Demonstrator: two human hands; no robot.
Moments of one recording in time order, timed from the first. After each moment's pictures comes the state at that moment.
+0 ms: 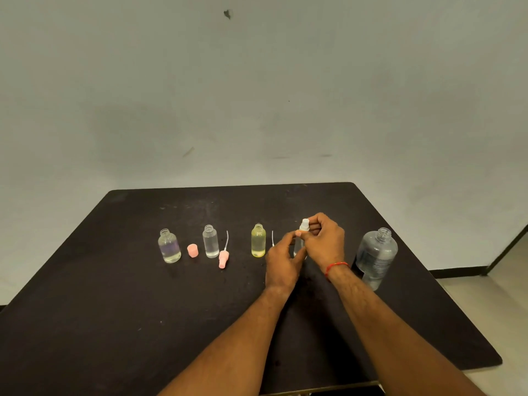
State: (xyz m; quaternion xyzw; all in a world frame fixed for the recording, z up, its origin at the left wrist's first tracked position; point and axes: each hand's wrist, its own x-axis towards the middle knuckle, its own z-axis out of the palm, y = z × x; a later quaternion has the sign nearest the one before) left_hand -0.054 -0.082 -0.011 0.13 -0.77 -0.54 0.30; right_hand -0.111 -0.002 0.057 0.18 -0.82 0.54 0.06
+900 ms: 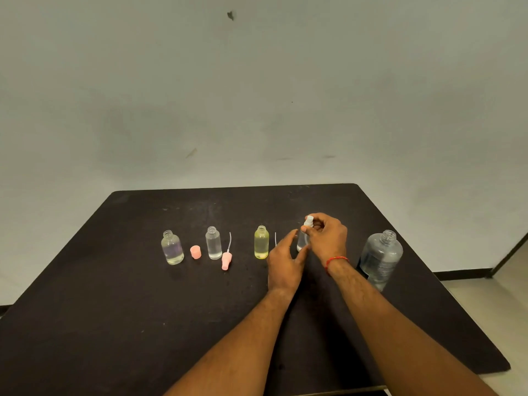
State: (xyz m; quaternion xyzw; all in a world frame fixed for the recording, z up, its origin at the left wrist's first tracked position) left_hand -0.053 -0.083 -0.007 0.16 -0.78 -0.51 0.31; right_hand -0.129 -0.009 0.052 0.17 -0.82 0.54 0.08
